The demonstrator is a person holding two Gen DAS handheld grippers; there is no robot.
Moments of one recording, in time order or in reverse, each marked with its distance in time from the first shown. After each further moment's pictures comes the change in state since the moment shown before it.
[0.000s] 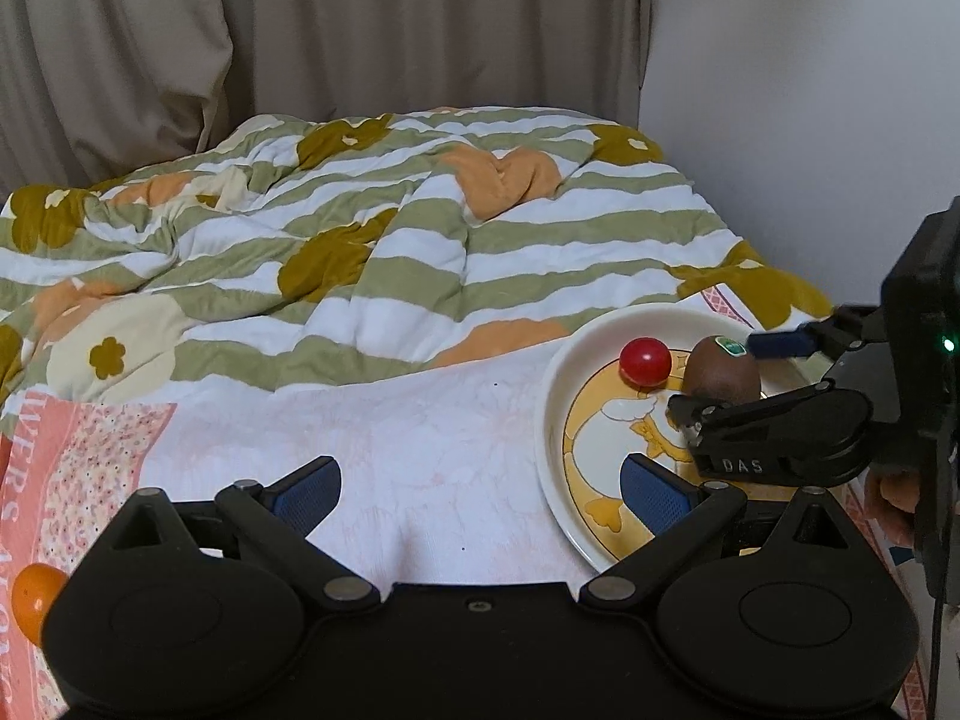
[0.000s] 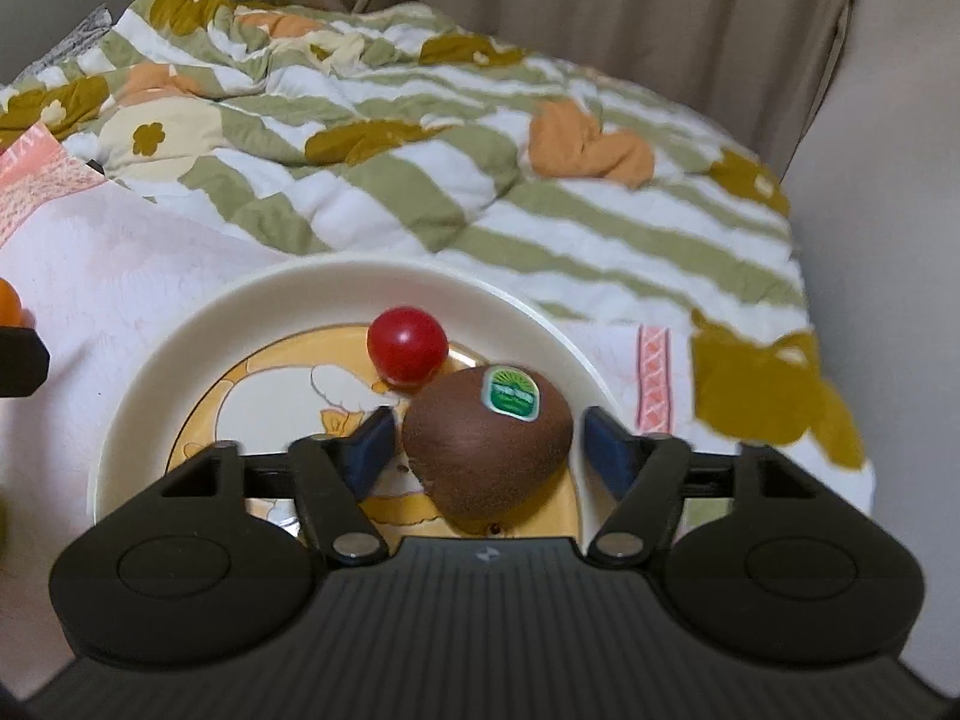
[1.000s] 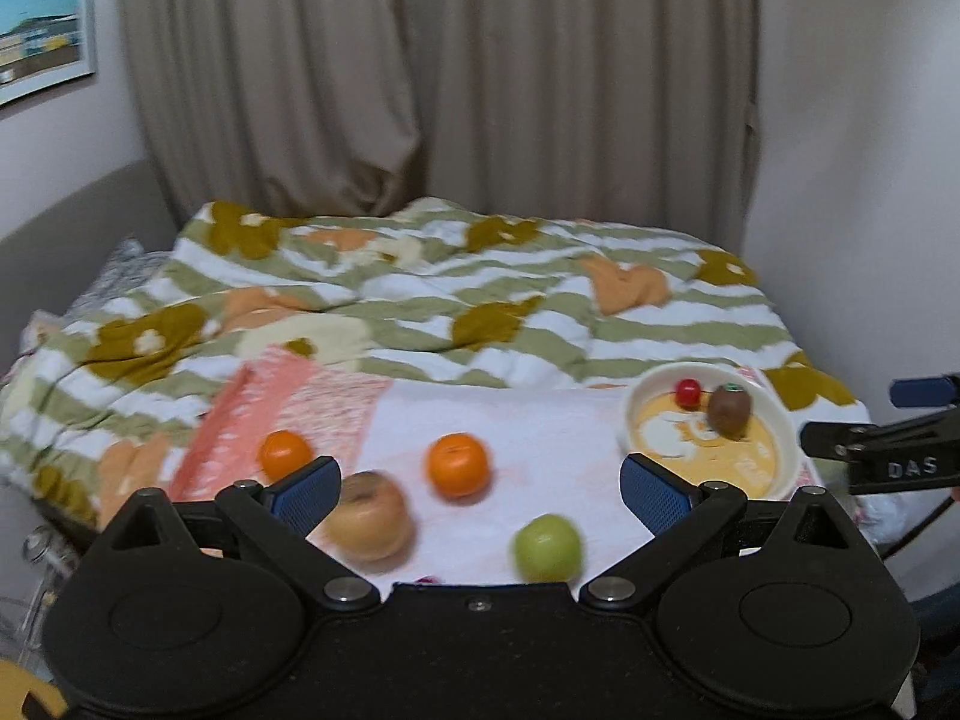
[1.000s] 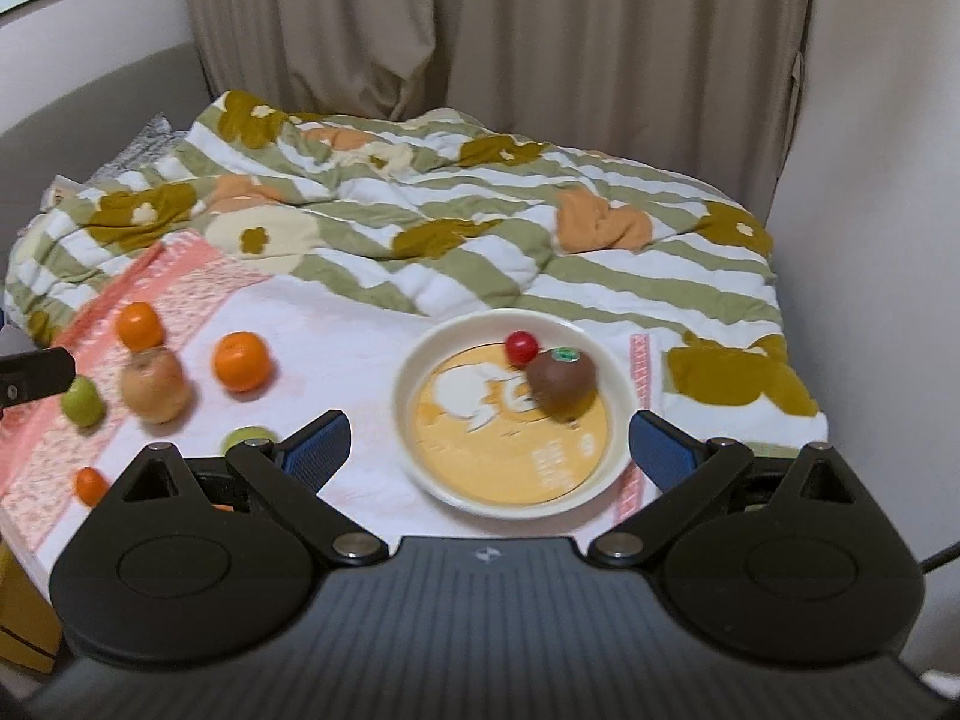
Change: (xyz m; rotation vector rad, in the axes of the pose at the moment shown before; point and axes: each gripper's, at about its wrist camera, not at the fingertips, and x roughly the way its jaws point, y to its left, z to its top) left arm -0.214 0.014 -0.102 -0.193 -0.223 0.247; right arm -0.228 0.036 -0.038 0.119 -0.142 0.091
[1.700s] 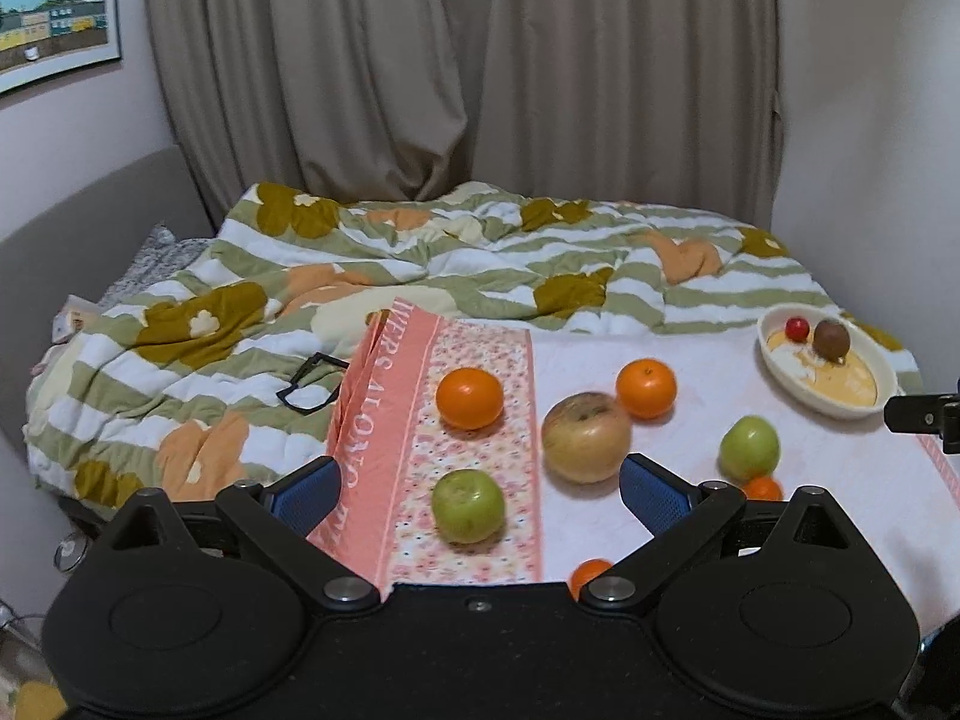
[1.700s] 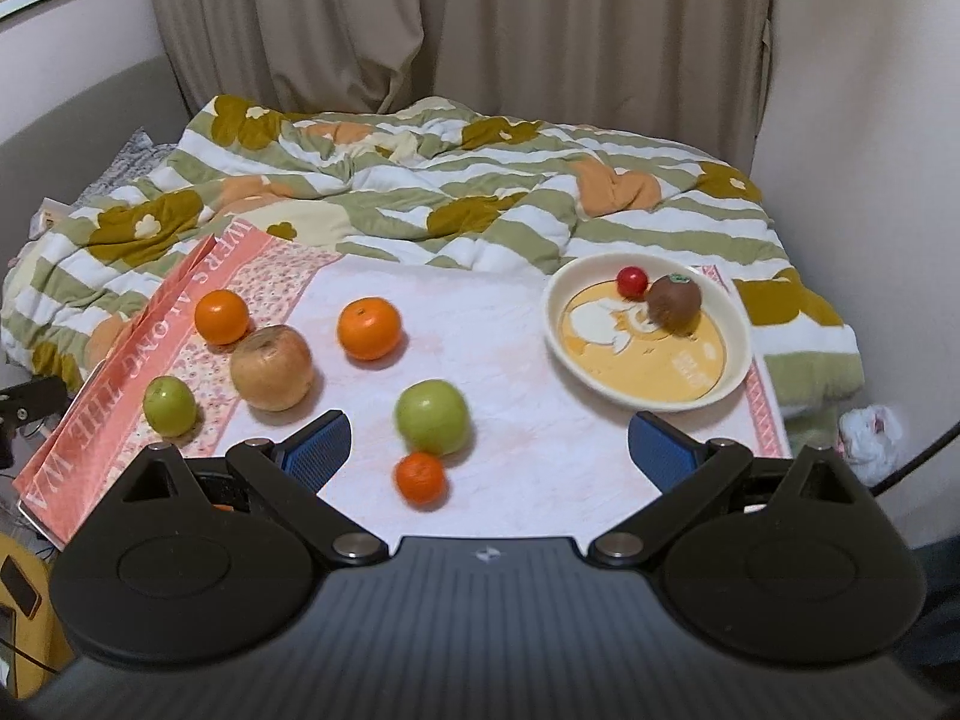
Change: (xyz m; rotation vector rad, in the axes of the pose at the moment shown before) left arm 0.005 0.163 -0.054 0.051 0.010 -0.030; right arm -0.019 0.155 -0.034 0.126 0.020 -0.089
